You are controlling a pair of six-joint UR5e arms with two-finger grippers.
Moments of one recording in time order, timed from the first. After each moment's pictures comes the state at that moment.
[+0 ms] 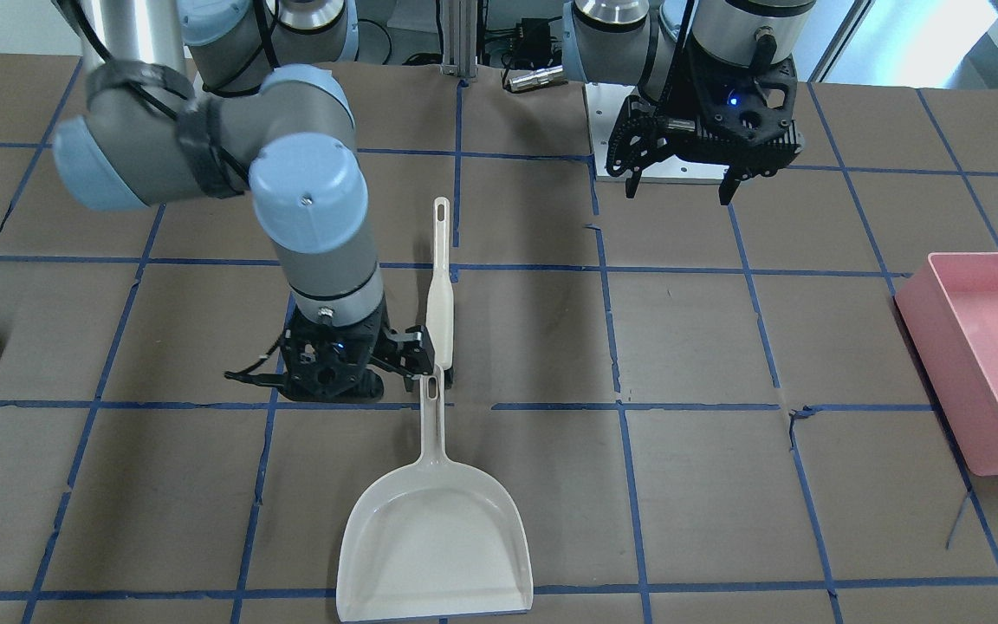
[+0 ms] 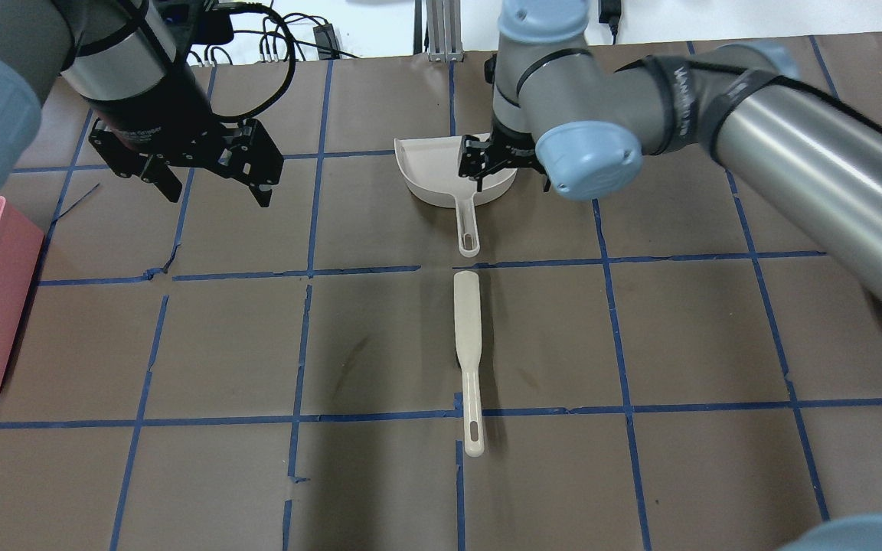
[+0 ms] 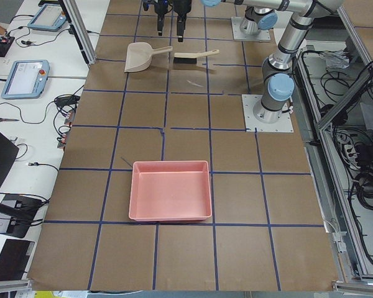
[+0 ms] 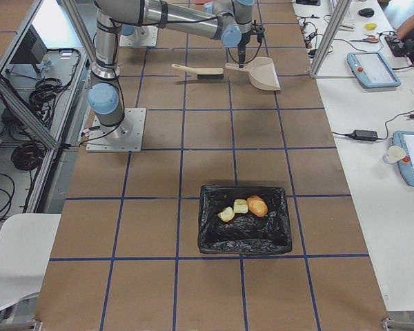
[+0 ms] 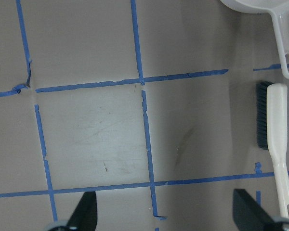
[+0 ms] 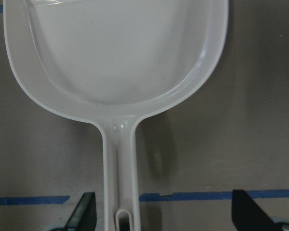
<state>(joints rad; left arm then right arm) -1.63 -1.54 -1.54 -1.63 1.60 0.04 1.78 -1.25 1.55 -1.94 -1.56 0.24</state>
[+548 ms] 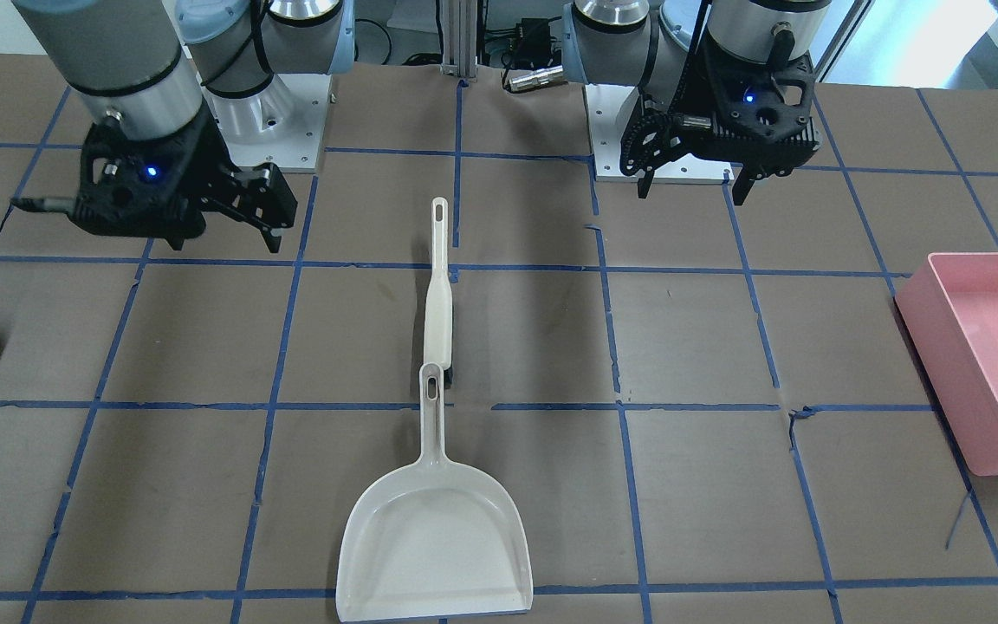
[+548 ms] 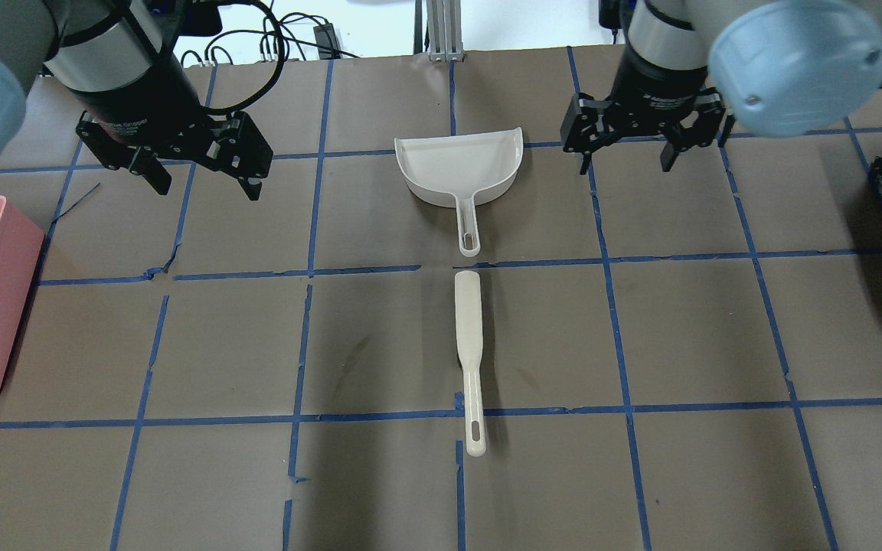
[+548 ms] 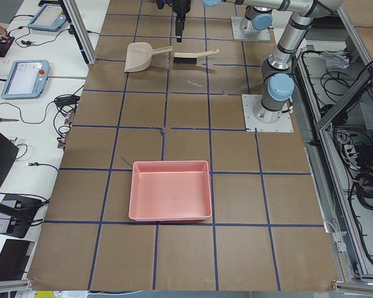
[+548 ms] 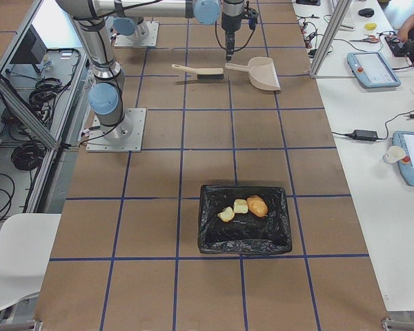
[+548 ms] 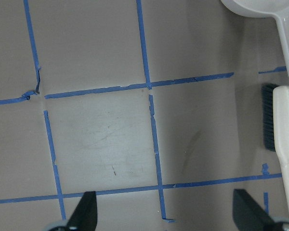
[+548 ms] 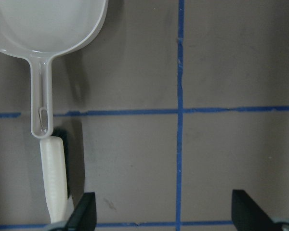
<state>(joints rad) -1.62 -1.54 -1.53 -1.63 1.61 0.05 1.61 -1.54 1.54 -1.56 -1.57 0.06</state>
